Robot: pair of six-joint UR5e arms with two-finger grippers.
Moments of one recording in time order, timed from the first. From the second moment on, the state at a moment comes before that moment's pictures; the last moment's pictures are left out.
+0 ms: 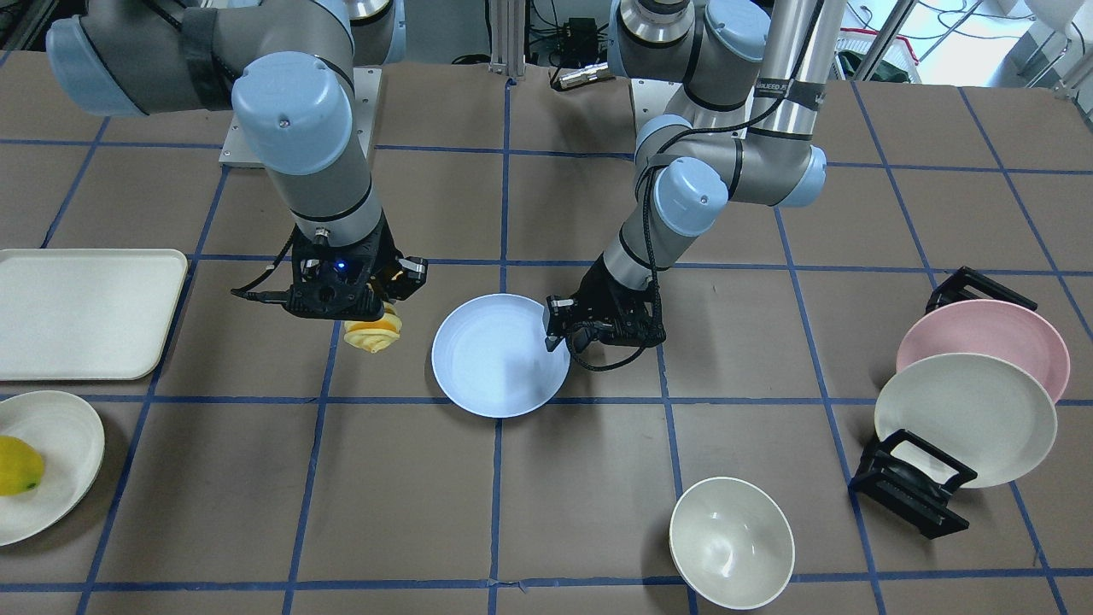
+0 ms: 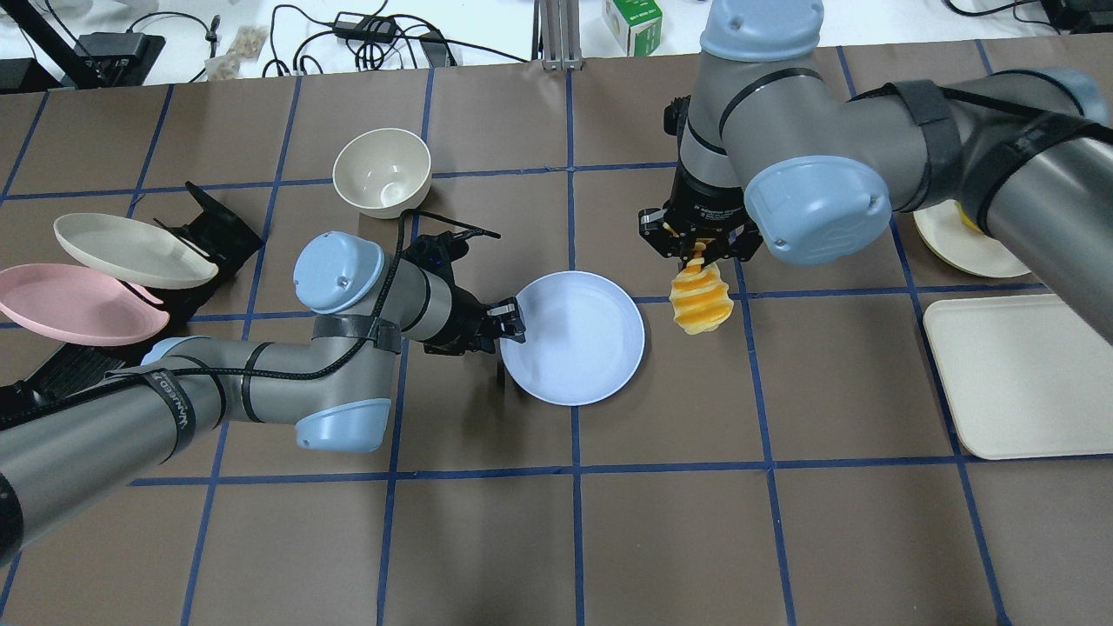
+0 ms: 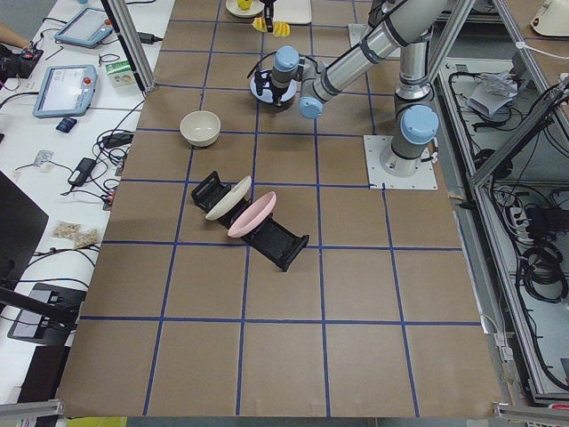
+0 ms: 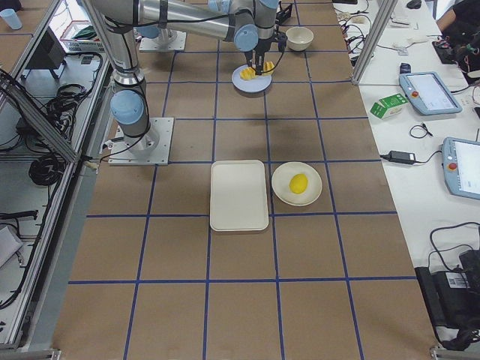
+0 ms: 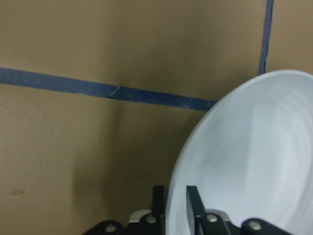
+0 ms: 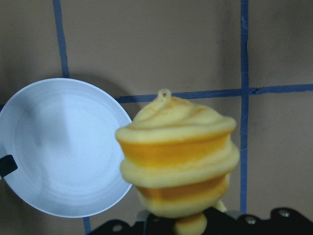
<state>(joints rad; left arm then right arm) -1.68 -1.86 -2.18 -0.46 1.21 -0.33 1.76 -1.38 1.71 -1.86 -1.54 0.25</state>
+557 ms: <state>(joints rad) -1.51 -1.73 -2.06 -0.71 1.28 -0.14 1.84 -1.30 1.67 -1.95 -1.52 0.39</state>
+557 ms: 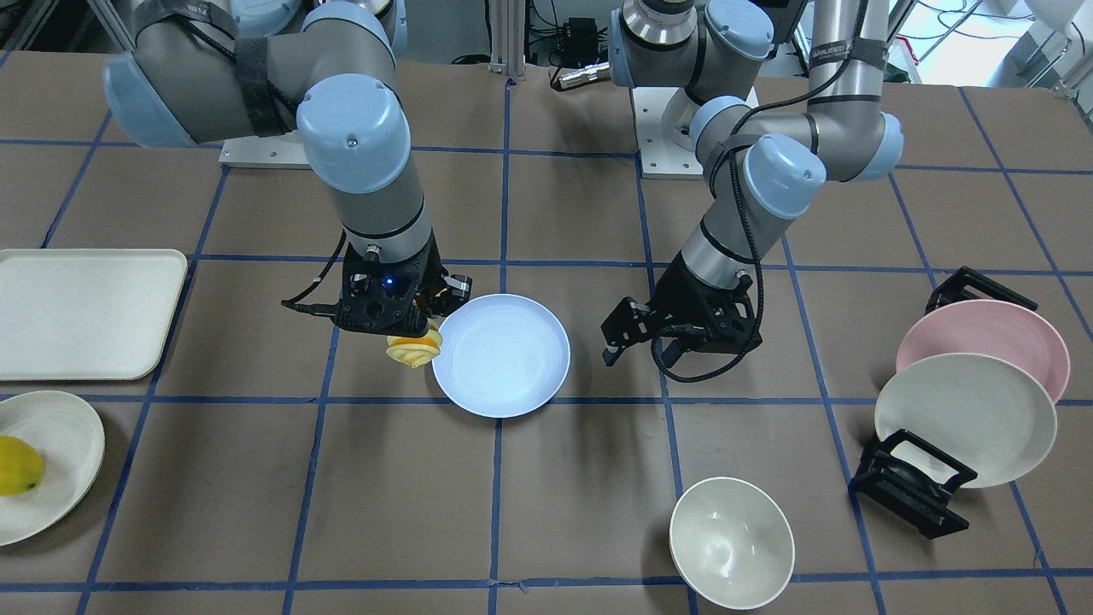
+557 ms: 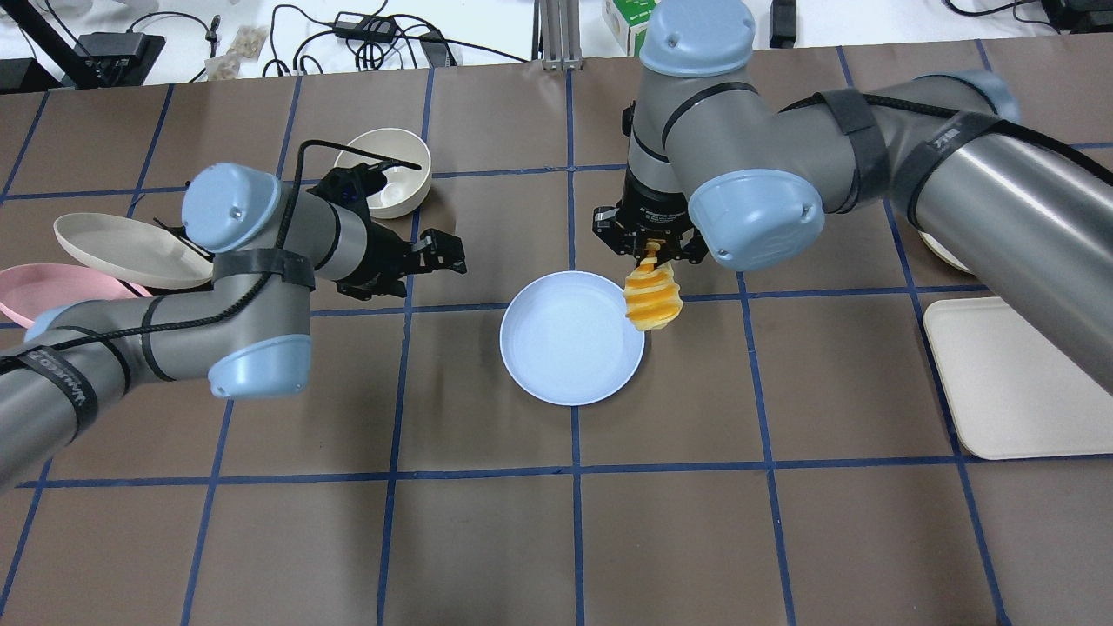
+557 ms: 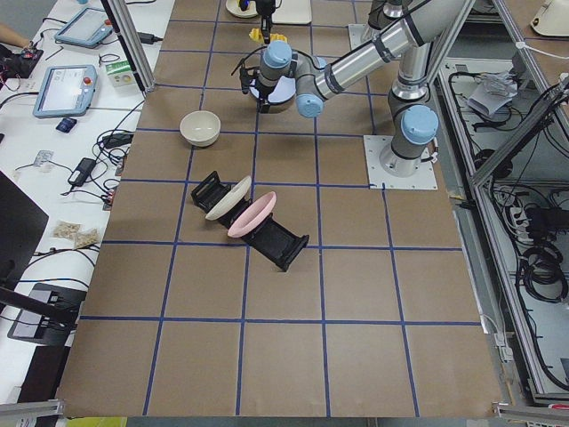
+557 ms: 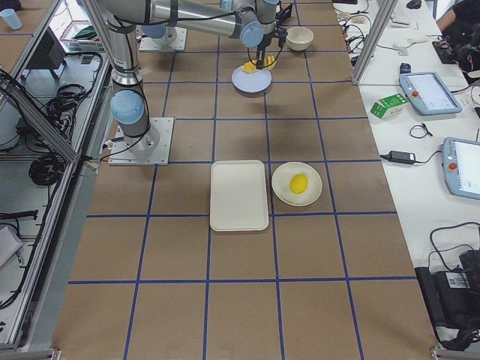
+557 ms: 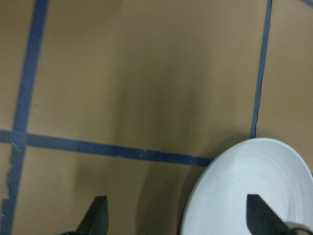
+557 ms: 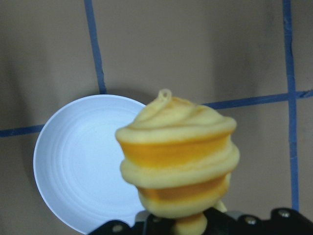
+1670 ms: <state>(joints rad) -1.51 -1.53 -1.60 -1.48 1.61 0.03 1.99 -1.12 1.68 -2.08 -1.51 0.50</state>
